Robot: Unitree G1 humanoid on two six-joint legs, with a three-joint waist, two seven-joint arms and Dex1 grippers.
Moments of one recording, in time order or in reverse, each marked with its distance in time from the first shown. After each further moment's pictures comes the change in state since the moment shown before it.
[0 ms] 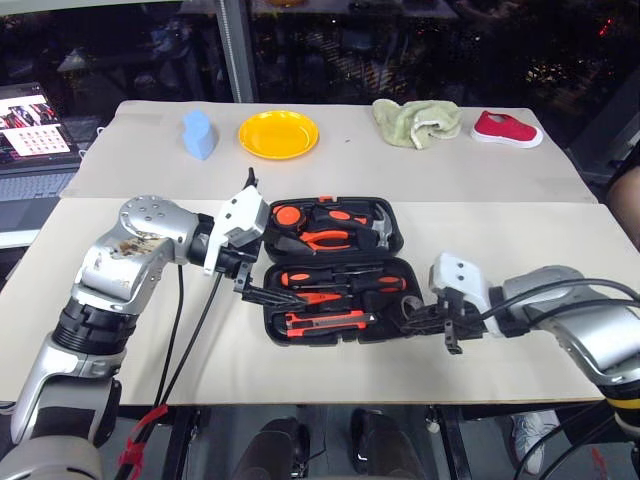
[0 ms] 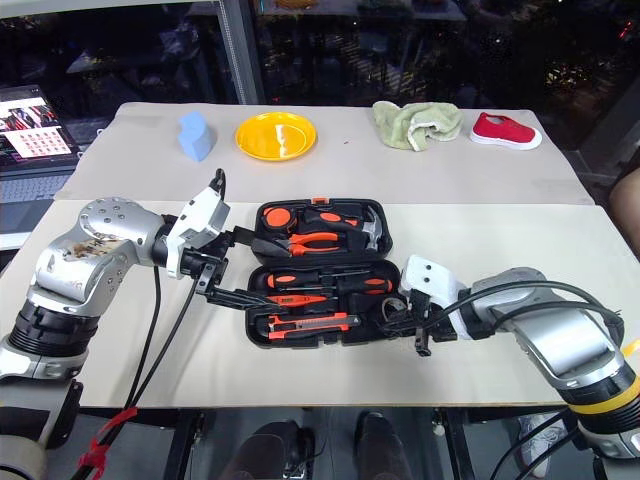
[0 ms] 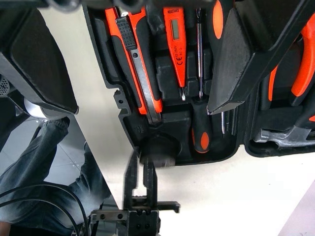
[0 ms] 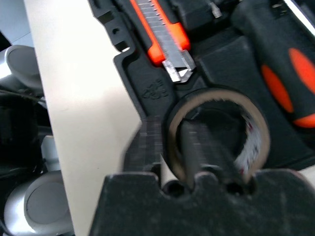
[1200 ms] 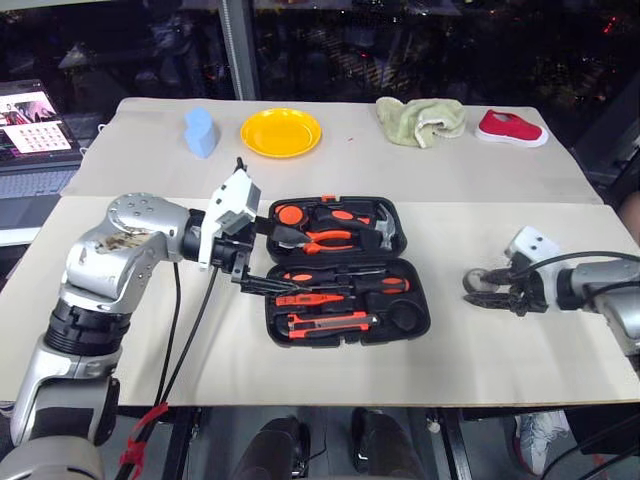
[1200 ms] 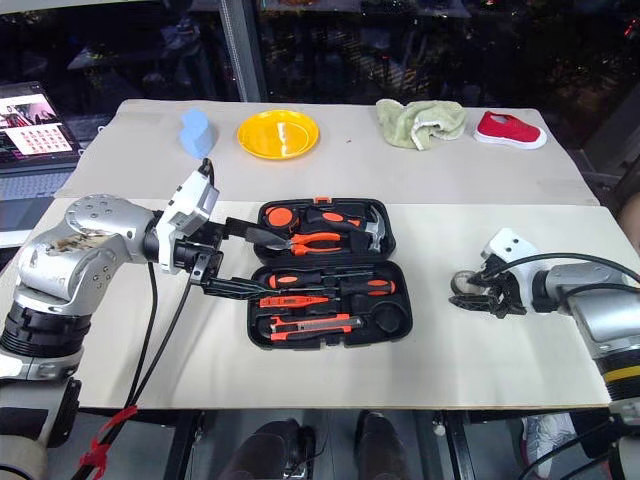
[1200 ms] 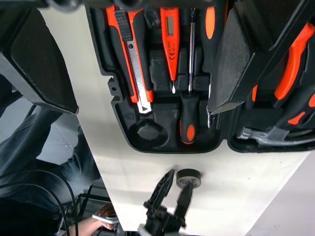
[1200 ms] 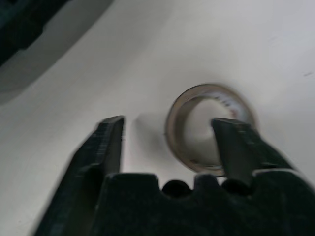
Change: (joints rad) left arm 0.002 0.001 0.069 -0.045 -0.059 0.114 0.060; right arm -0.045 -0.019 -0.095 0.647 -0.148 -0.281 -0.059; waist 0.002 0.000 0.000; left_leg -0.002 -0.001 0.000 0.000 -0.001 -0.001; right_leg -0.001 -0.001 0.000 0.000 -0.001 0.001
